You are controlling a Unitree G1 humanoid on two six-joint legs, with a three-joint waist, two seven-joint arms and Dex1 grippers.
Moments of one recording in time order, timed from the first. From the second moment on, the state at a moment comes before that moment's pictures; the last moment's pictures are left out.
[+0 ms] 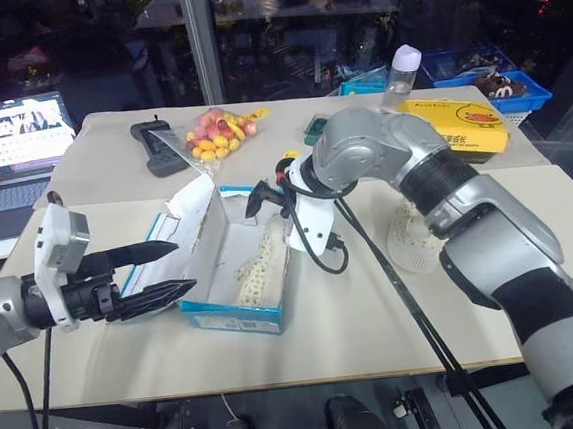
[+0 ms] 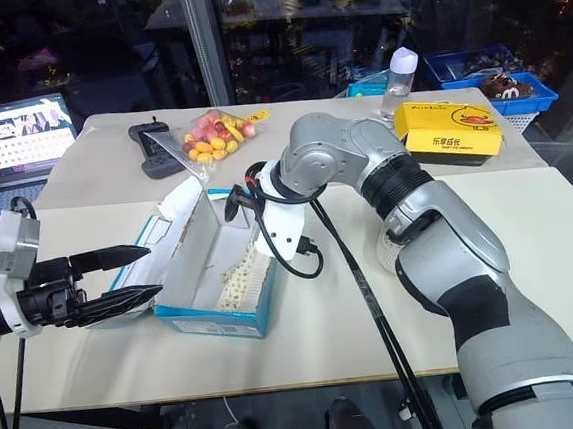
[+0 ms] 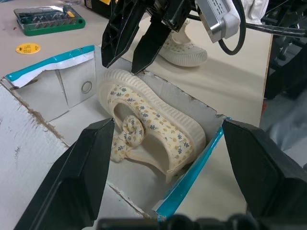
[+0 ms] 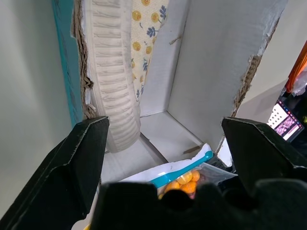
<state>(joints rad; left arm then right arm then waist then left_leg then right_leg) -0.08 1.03 0.49 -0.42 -0.91 0.74 -1.06 -1.48 -0.38 0.67 0.85 -0.58 -1.06 1.03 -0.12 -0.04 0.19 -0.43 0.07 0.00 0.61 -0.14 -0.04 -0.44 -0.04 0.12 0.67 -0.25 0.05</state>
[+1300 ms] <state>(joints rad) -0.09 1.02 0.49 -0.44 -0.92 0.74 -1.04 -1.30 -0.28 0.75 0.74 -0.61 -0.97 1.07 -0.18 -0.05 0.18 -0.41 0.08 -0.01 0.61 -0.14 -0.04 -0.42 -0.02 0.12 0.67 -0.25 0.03</state>
